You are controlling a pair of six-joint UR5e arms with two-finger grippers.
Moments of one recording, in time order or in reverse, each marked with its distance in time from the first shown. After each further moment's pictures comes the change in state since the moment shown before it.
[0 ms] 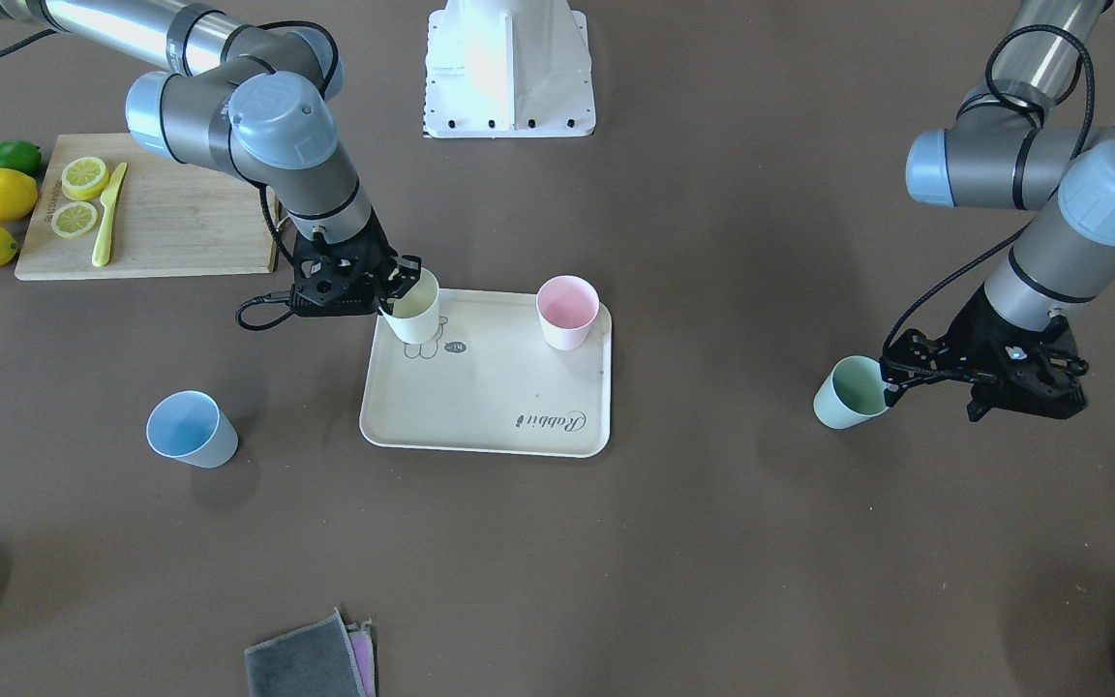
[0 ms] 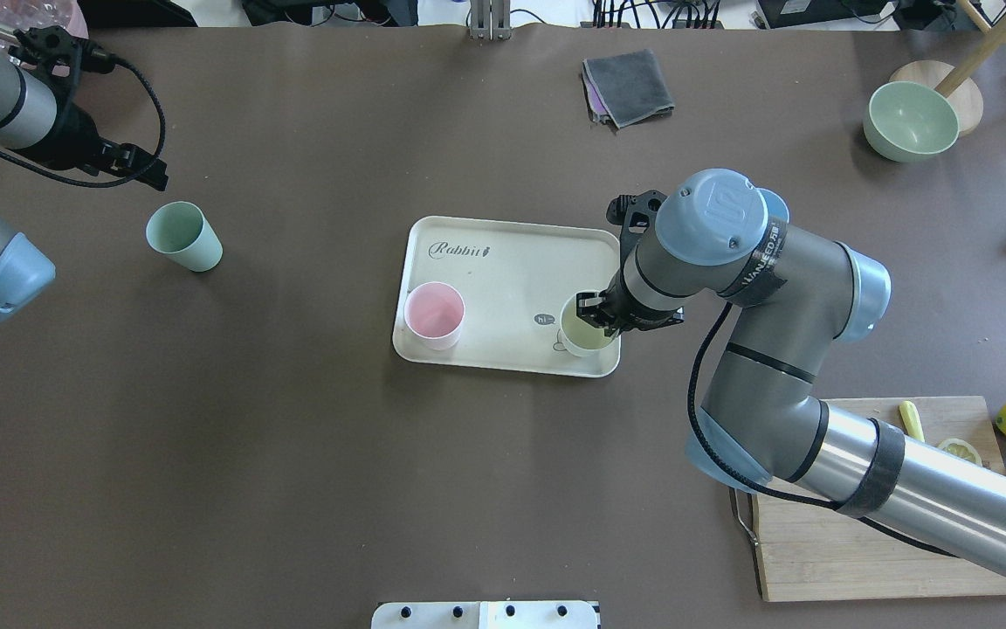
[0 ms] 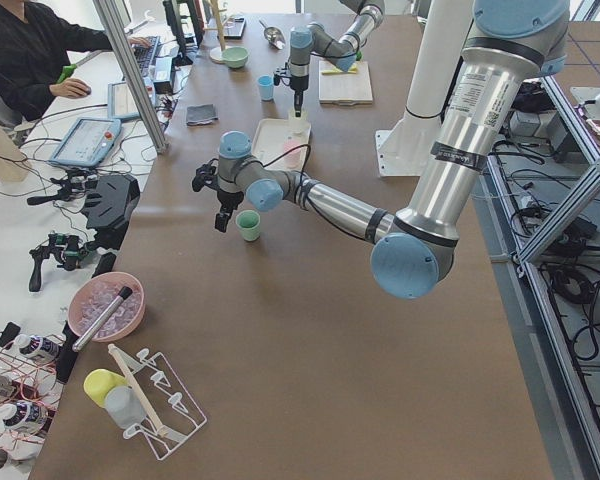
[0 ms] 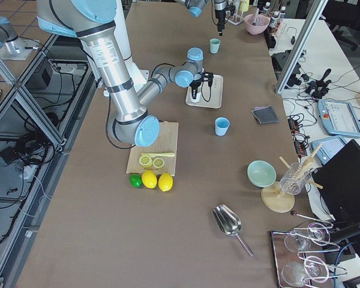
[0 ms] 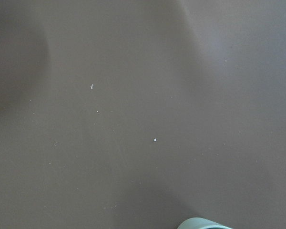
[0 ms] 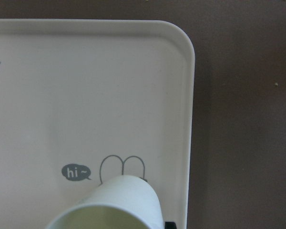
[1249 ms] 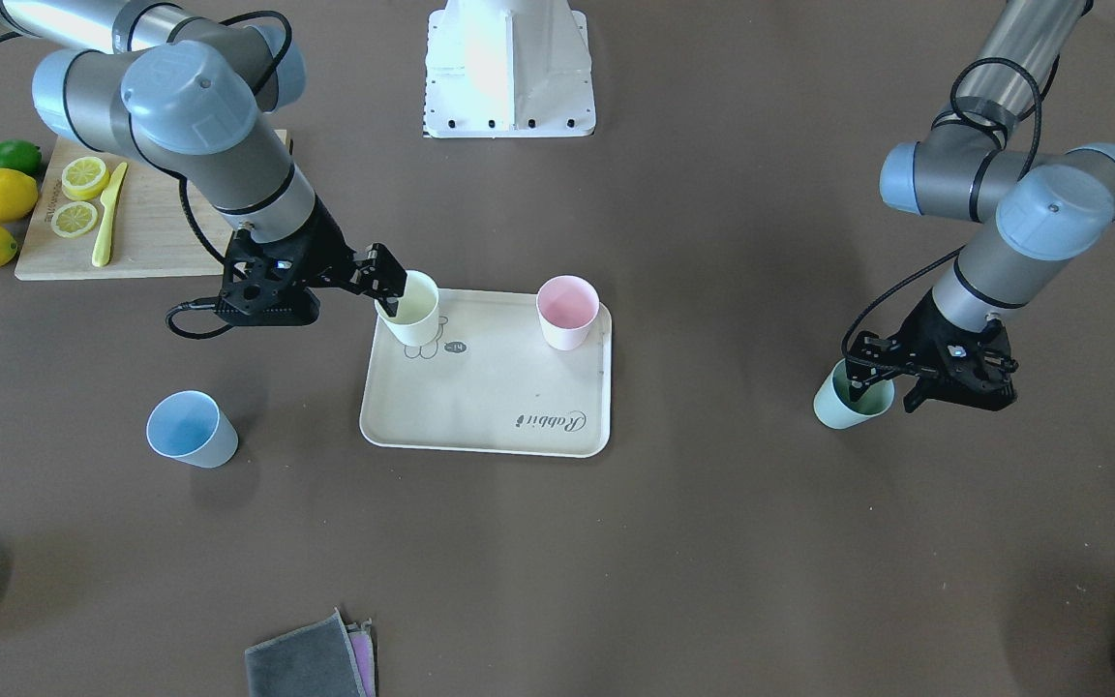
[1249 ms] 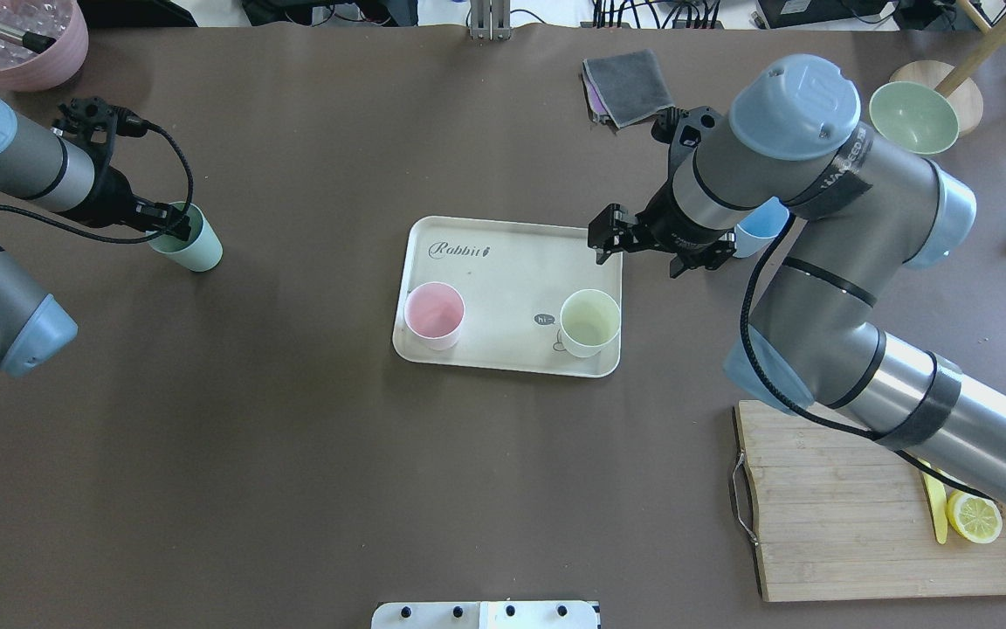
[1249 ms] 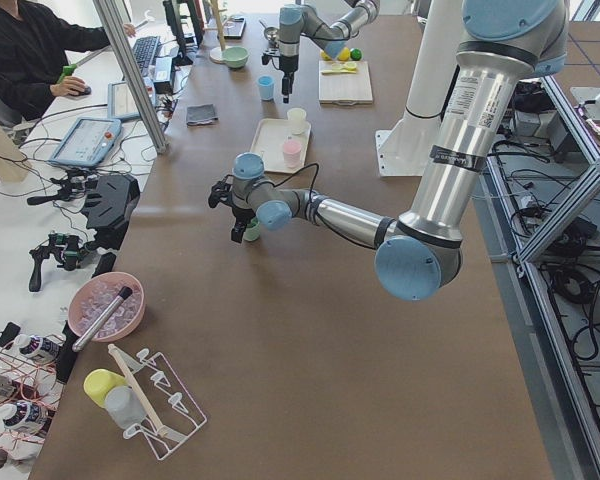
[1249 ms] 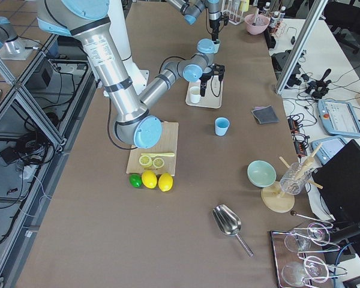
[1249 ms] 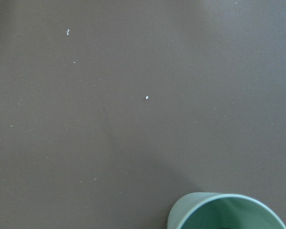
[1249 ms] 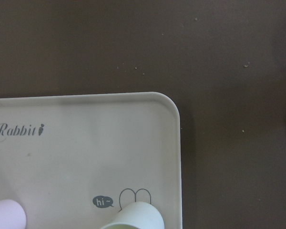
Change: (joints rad) left arm 0.106 0.049 0.065 -0.189 0.027 -0.109; right arm 0.172 0.009 0.057 -0.021 0.152 0.006
